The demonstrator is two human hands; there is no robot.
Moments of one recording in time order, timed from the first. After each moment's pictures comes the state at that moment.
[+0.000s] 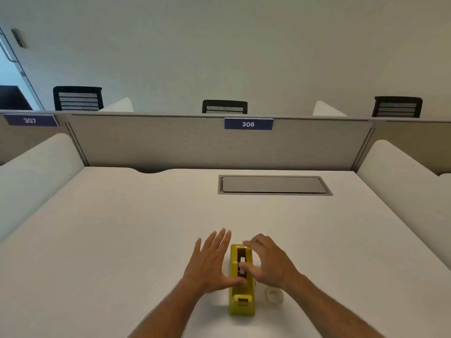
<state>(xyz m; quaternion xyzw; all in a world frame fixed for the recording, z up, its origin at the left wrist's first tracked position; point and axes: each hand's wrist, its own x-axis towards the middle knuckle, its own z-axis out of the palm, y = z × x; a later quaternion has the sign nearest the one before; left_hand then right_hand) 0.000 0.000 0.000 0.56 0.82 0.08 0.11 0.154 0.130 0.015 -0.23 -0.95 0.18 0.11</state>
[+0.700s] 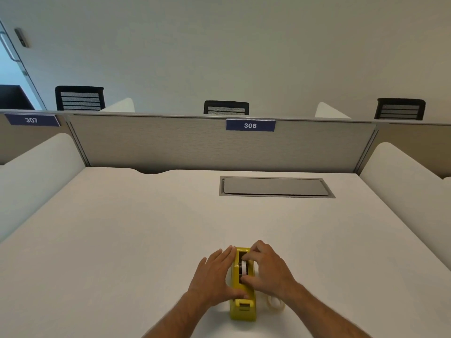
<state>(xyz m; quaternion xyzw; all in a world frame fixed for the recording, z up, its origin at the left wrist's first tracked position) 0.013 -0.002 -0.014 0.54 0.81 0.10 0.19 0.149 0.123 0.008 -0.26 -0.94 0.21 0.09</state>
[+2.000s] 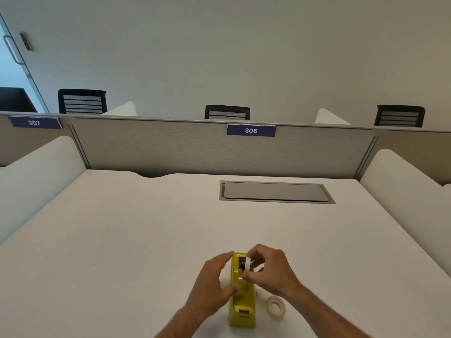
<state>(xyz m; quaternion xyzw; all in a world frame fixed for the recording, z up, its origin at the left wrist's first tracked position) 0.024 -0.014 -0.008 0.46 0.80 0.34 0.19 0.151 0.126 0.027 -0.31 -0.86 0.39 0.13</state>
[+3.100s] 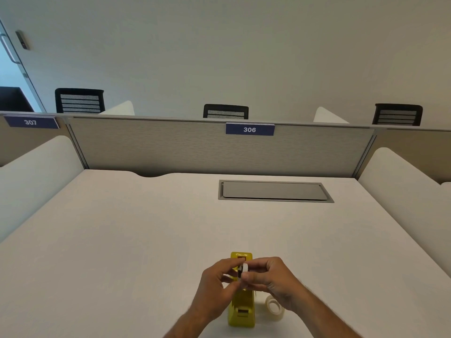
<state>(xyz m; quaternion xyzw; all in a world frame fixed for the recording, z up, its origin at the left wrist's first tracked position) 0.043 -0.017 0.012 0.44 0.70 0.52 0.21 0.164 0.116 0.034 -0.32 -0.60 0.73 0.09</state>
